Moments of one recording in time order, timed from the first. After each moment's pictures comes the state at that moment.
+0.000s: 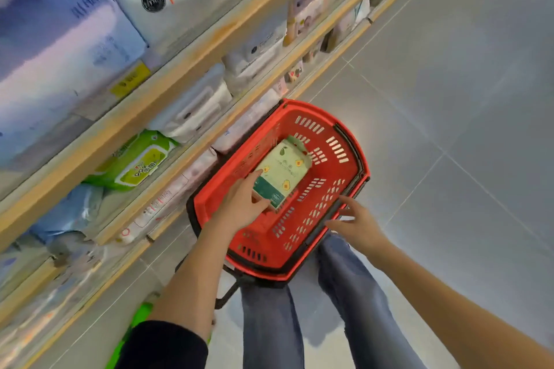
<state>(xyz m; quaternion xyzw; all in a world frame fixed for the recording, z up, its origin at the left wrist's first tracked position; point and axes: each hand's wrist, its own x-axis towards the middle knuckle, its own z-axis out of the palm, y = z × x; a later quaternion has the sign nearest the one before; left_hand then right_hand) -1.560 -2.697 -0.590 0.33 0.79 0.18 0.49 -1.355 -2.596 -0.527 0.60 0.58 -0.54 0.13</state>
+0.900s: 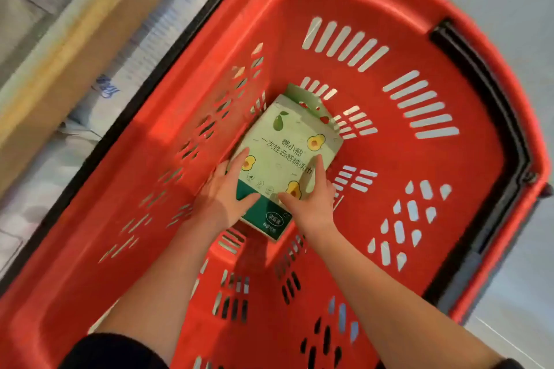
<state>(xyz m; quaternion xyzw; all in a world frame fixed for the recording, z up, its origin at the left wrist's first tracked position) -1.572 -2.649 -0.962 0.39 0.80 0.06 0.45 -1.421 -2.582 -0.931 0.67 0.48 -0.56 -0.01</state>
